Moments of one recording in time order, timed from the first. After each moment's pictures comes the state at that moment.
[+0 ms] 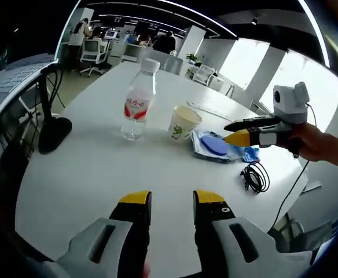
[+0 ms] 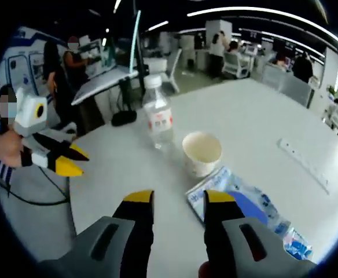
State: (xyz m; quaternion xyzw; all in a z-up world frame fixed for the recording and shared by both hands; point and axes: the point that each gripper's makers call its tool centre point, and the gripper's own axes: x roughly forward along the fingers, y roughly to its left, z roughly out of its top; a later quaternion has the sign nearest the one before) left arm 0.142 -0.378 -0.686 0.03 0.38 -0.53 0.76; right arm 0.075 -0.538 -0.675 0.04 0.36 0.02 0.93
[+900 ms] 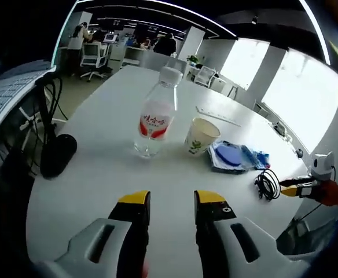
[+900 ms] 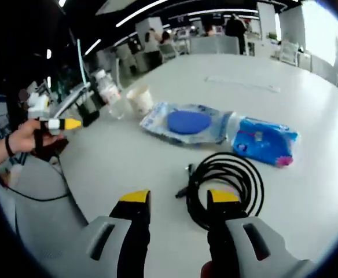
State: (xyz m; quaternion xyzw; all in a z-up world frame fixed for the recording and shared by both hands) left arm 0.189 -0.390 -0.688 0.04 0.37 -0.54 0.76; right arm -0.107 -0.560 -0.713 0.19 0.35 -0.16 0.90
